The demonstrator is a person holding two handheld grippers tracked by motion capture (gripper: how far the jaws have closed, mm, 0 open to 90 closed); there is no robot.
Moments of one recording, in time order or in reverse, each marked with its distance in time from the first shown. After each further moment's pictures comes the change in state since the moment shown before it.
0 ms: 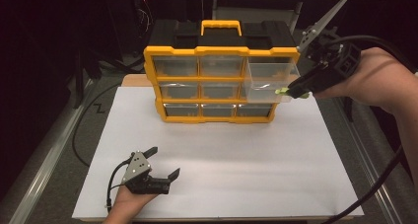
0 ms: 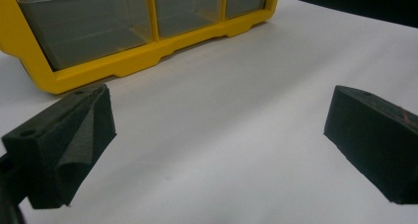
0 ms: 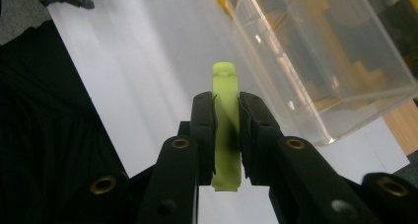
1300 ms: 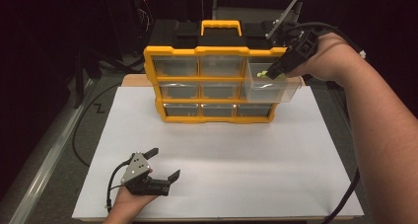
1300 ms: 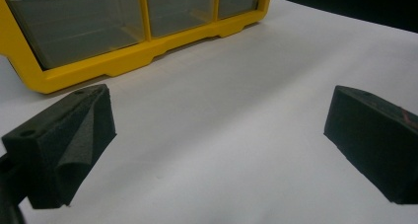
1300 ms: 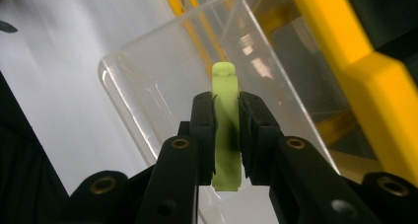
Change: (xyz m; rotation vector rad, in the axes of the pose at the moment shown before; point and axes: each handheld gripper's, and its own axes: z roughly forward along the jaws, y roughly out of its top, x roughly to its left) left arm -0.001 0.000 -0.003 -0.017 -0.027 -0.012; right arm -0.054 0.044 0.054 0.048 -0.047 -0.001
